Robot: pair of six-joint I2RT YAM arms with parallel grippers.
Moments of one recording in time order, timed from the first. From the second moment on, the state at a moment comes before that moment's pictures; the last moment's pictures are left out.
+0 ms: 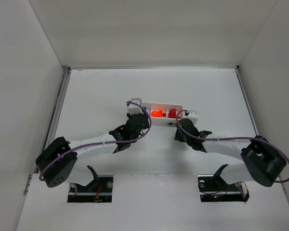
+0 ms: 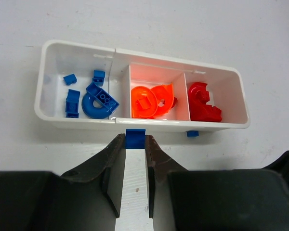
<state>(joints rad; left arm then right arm) -0.93 1.35 0.65 0.29 -0.60 -0.60 0.73 1.34 0.53 -0.05 0.44 0.74</state>
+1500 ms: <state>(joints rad) -0.76 1.31 0.62 0.30 -0.55 -0.61 0.87 1.38 0.89 -0.07 0.38 0.63</state>
